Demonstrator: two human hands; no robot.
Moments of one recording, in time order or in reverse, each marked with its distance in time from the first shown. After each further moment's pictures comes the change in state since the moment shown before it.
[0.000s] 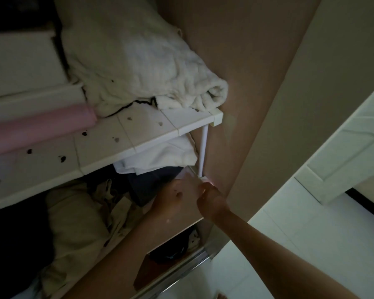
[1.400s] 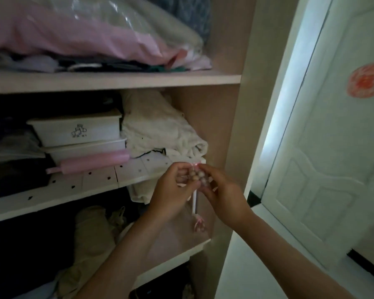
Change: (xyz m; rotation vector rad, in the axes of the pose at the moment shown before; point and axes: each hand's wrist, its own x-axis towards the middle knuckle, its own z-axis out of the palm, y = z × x) left_hand -0.177 0.195 -0.098 -0.404 0.340 0.440; right_hand -0.182 -0.077 -0.173 0.052 0.472 -0.891
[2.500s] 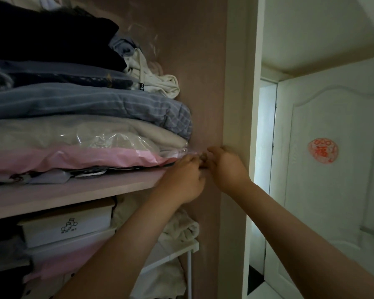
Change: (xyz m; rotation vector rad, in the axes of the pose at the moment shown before) left_hand 0.132 0.192 -0.027 0.892 -0.011 0.614; right_hand 0.191 -0.088 -0.146 -0.399 0.324 -0.034
